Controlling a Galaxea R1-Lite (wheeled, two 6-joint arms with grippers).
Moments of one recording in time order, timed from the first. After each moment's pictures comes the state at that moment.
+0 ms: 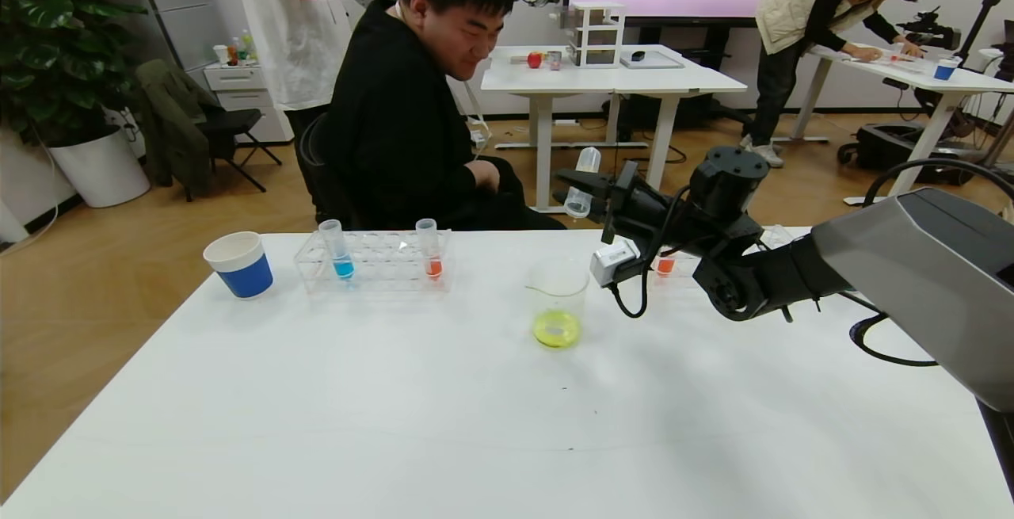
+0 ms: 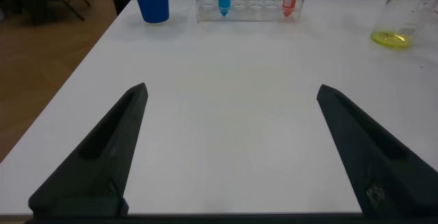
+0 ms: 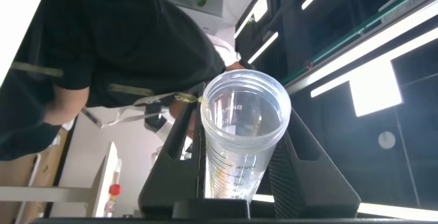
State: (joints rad) left arm 0.00 0.00 0.00 0.00 0.00 -0.01; right arm 0.33 2.35 -1.48 -1.11 0.75 -1.74
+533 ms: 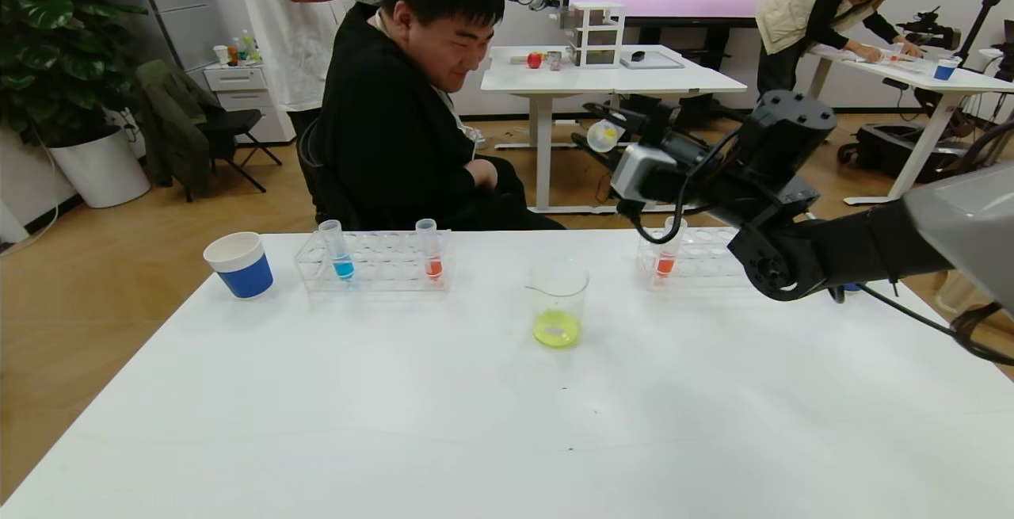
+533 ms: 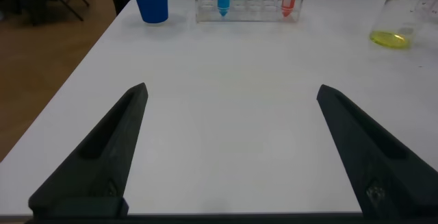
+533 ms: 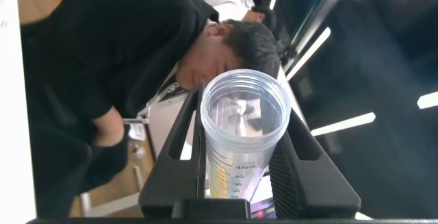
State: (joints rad) left arm 0.00 0.00 0.00 0.00 0.00 -0.01; right arm 0.35 2.17 -1.41 -1.10 0.56 -1.13
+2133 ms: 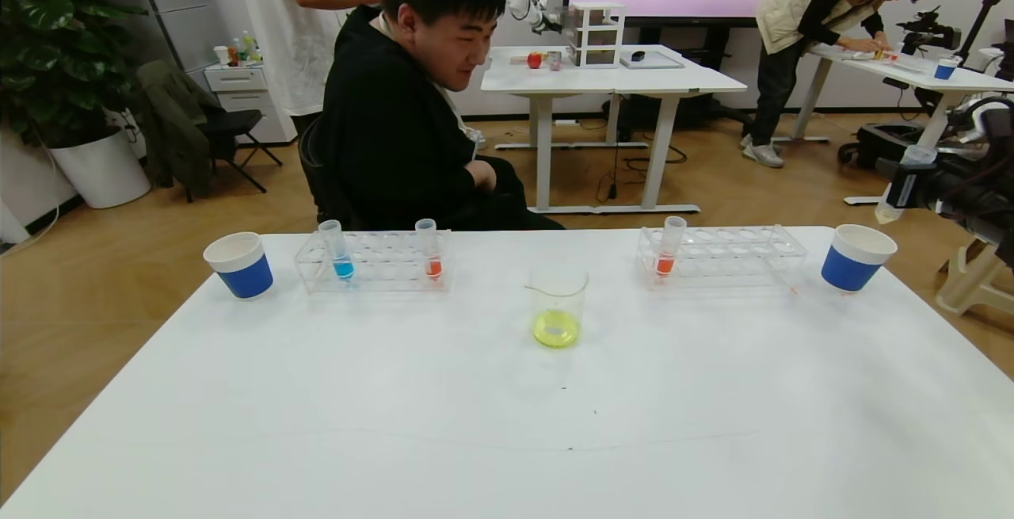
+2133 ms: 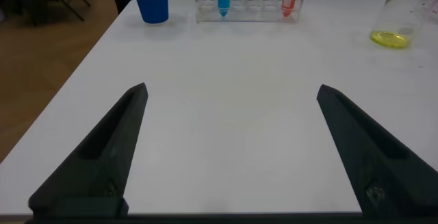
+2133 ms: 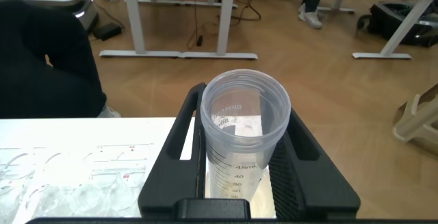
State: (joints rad) left arm 0.00 0.00 0.00 0.00 0.00 -0.01; right arm -0.35 2.04 -1.22 -0.80 0.23 -0.06
